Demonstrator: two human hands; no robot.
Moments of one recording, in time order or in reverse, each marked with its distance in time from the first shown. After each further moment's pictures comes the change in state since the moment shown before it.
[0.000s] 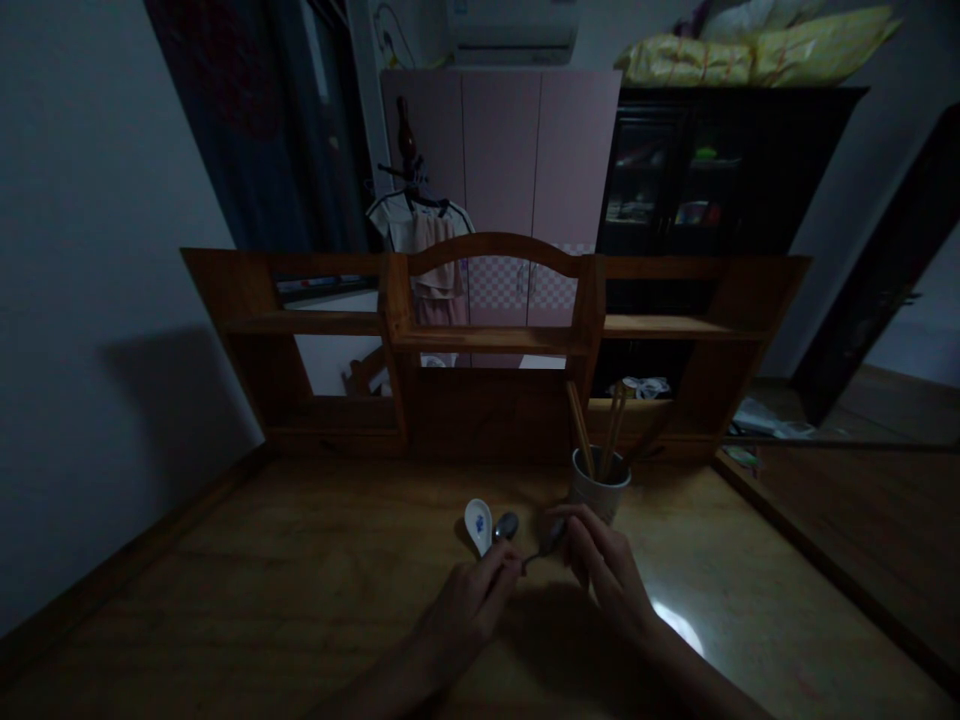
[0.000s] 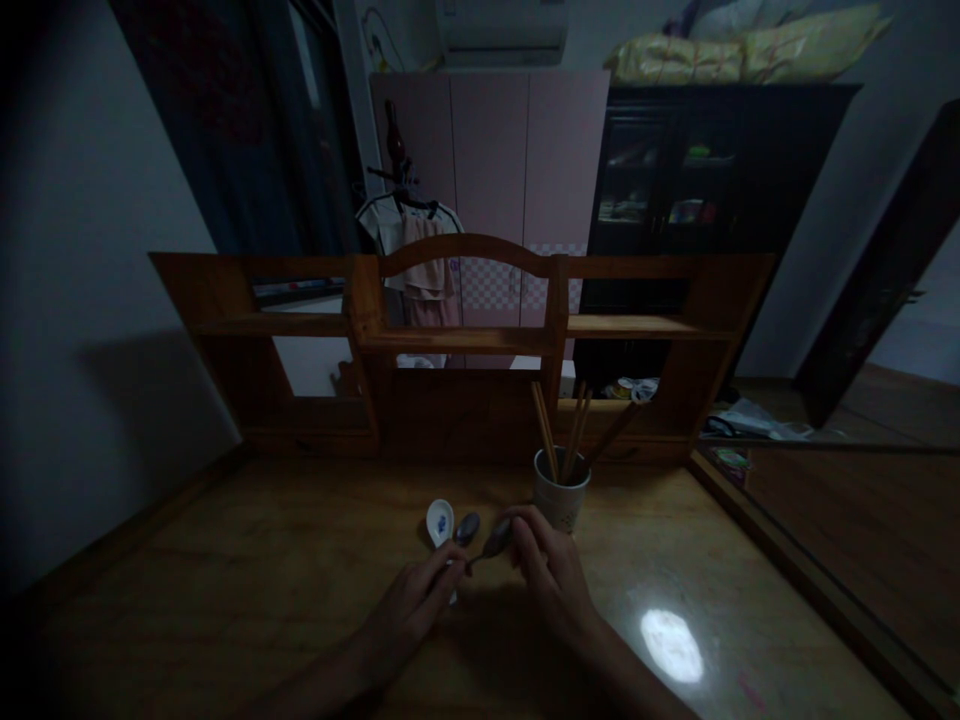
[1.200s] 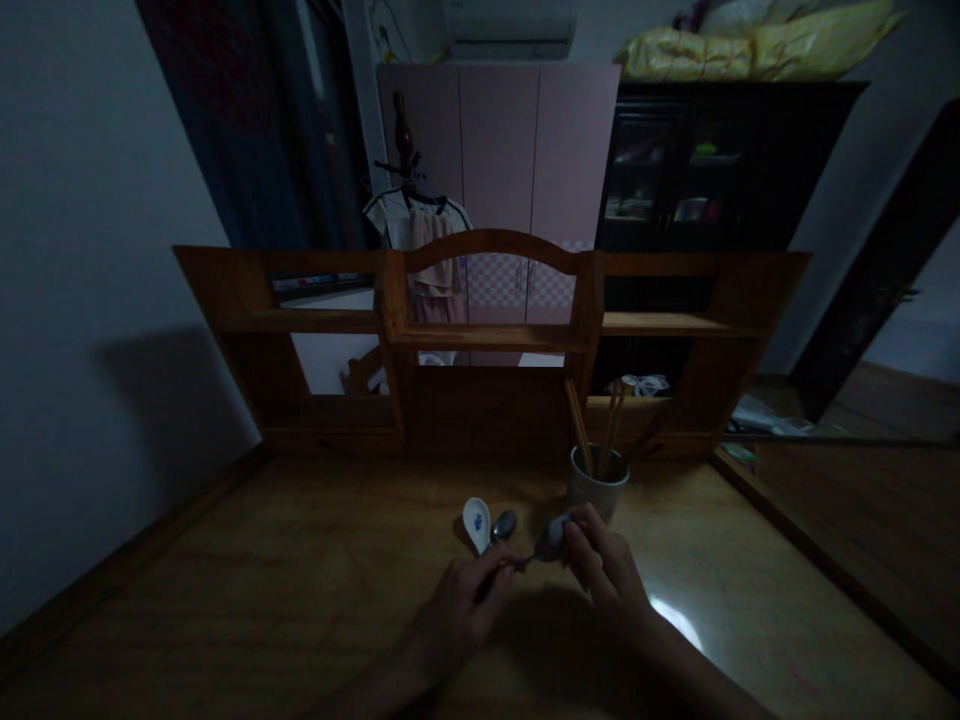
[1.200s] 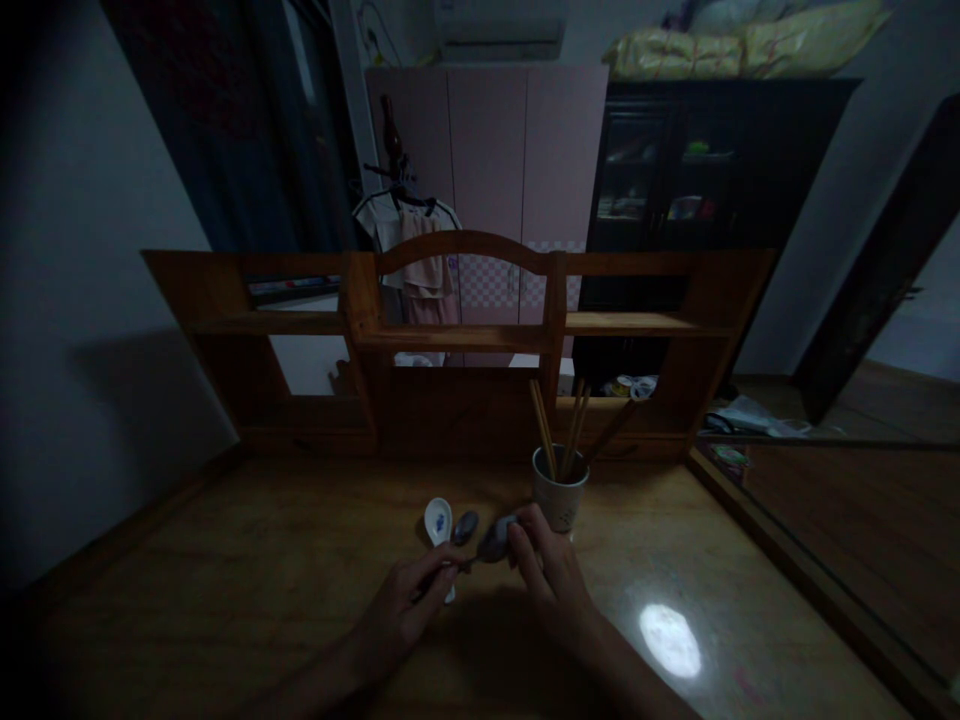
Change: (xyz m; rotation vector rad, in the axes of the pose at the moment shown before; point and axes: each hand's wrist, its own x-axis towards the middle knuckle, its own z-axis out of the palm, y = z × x) left_hand -0.001 -0.010 0.000 0.003 0.049 0.100; right_hand -0.004 0.009 0.000 -0.086 -0.002 -0.029
